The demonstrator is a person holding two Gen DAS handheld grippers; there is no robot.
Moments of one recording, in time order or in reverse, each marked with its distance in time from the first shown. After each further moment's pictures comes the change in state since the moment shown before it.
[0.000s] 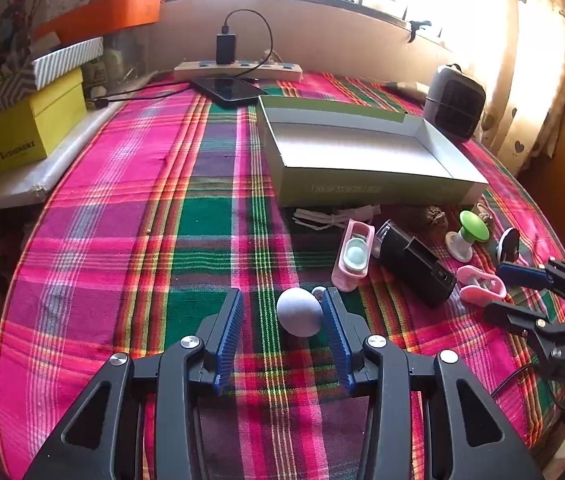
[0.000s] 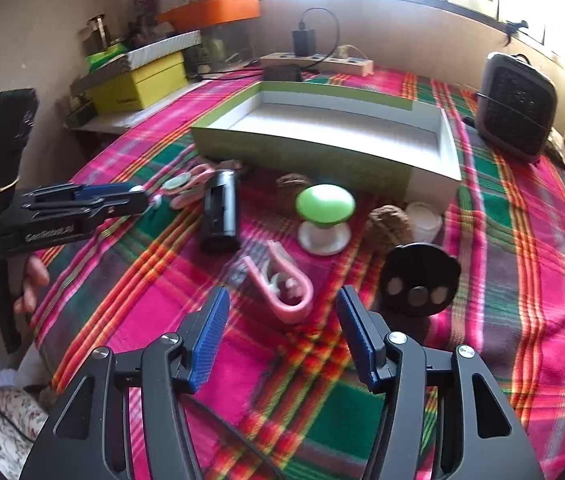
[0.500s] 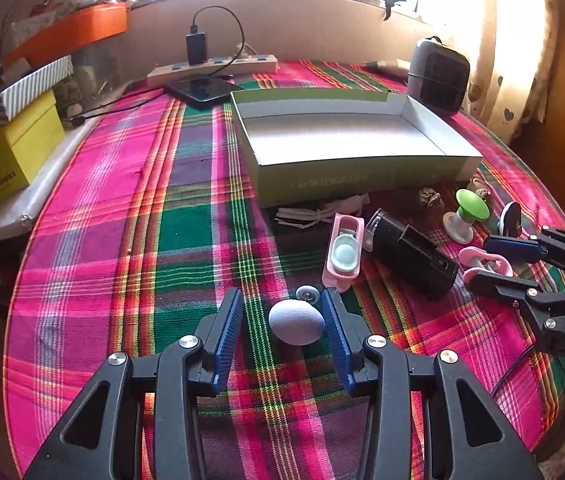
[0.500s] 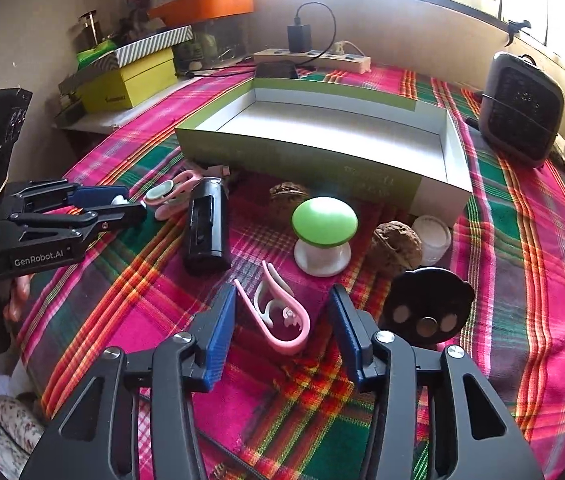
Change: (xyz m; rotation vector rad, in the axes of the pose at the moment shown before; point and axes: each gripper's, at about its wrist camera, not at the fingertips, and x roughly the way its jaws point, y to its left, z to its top) left arm 0.009 -0.010 0.006 0.103 0.030 -0.005; right arm 0.012 0.002 0.007 0.001 0.009 -0.017
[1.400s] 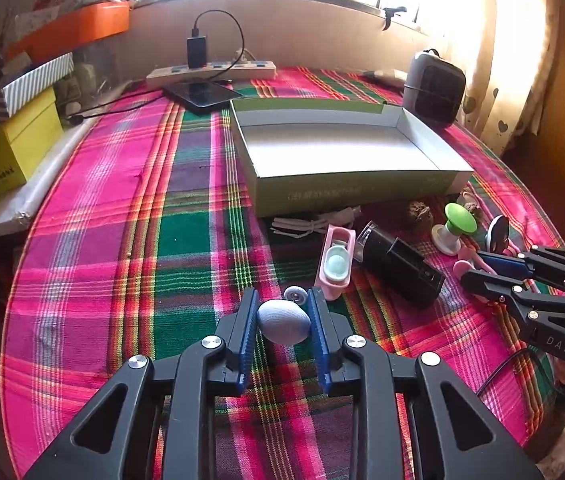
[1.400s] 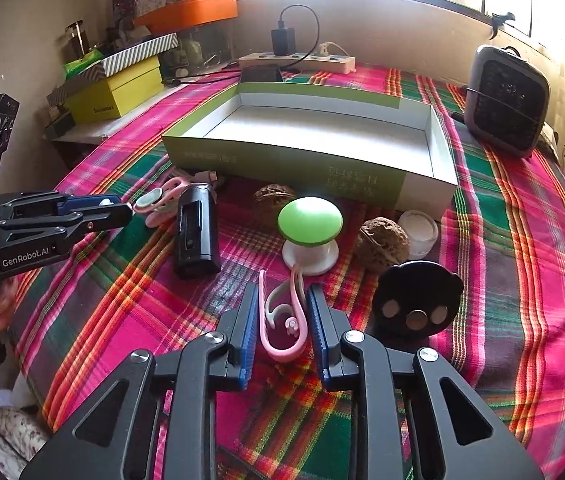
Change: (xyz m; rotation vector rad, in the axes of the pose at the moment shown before) left arm -0.009 0.003 0.005 -0.027 -0.015 -0.037; right arm -0.003 -0.003 -0.002 0.045 -0.014 -0.027
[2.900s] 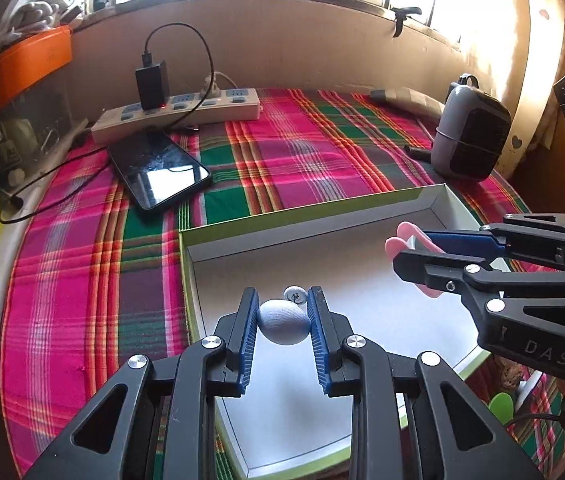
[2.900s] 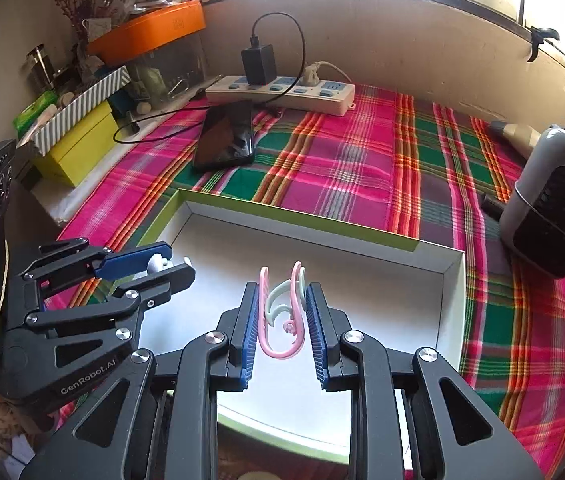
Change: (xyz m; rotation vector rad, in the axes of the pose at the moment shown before) left arm 0.094 -0.007 0.140 0.043 0.021 -0.020; right arm 0.075 -0.042 0.156 0.032 0.083 0.002
